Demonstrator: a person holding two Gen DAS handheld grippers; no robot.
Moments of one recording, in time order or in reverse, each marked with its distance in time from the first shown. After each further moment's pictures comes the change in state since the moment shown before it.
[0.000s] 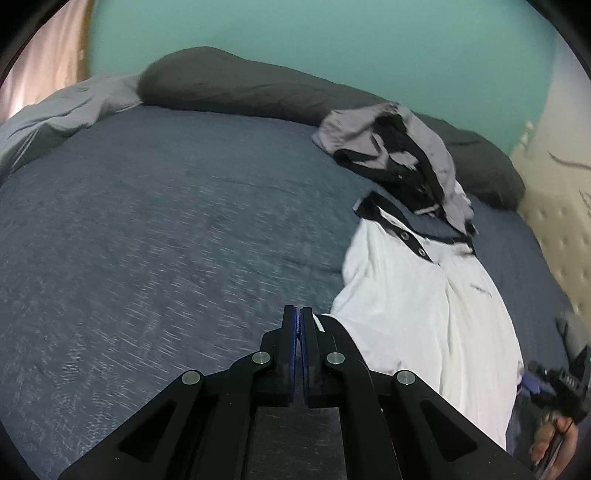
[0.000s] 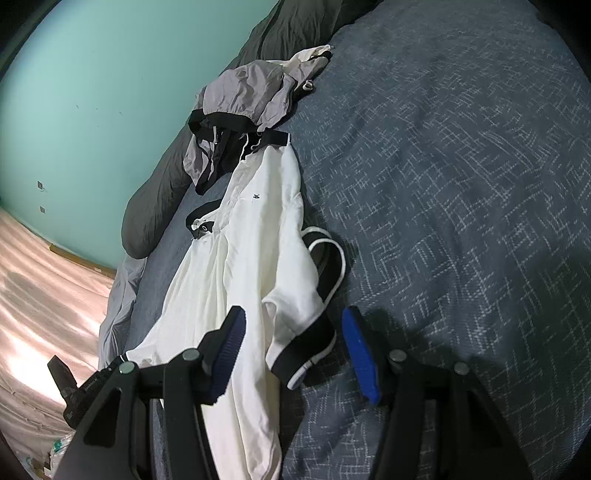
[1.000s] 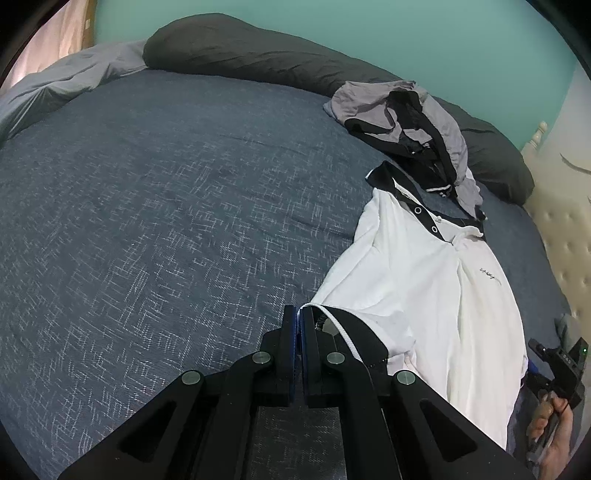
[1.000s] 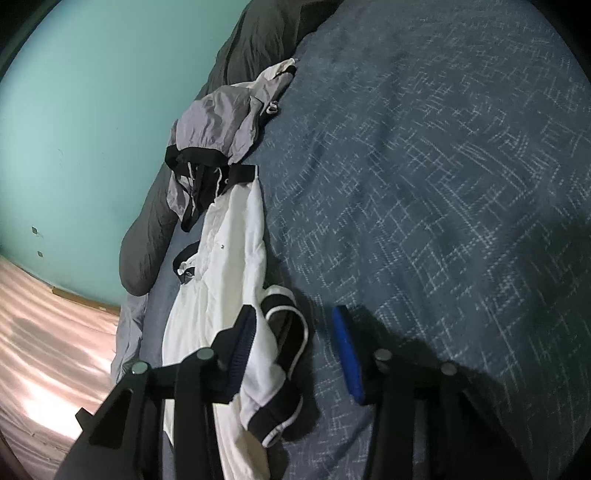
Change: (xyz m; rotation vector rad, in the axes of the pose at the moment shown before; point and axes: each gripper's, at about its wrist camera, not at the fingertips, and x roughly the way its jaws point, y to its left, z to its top) left arm 0.026 0.002 -0.018 -0.047 0.129 -0.022; right arm 0.014 -0.037 0.039 0.137 -0.052 0.017
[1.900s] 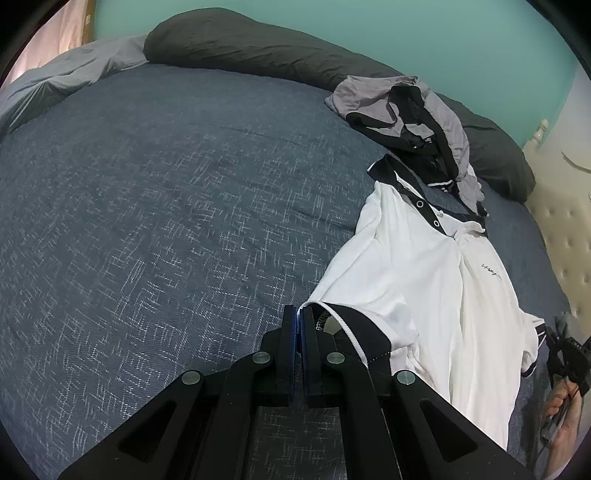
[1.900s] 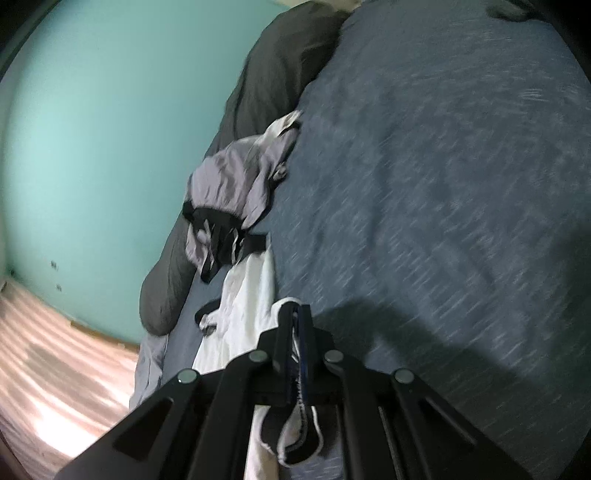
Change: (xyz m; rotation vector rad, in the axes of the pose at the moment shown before) left arm 0.004 0.002 -0.004 -0.008 0.022 0.000; right arm -0.047 -0.020 0.036 0.066 -0.188 0.069
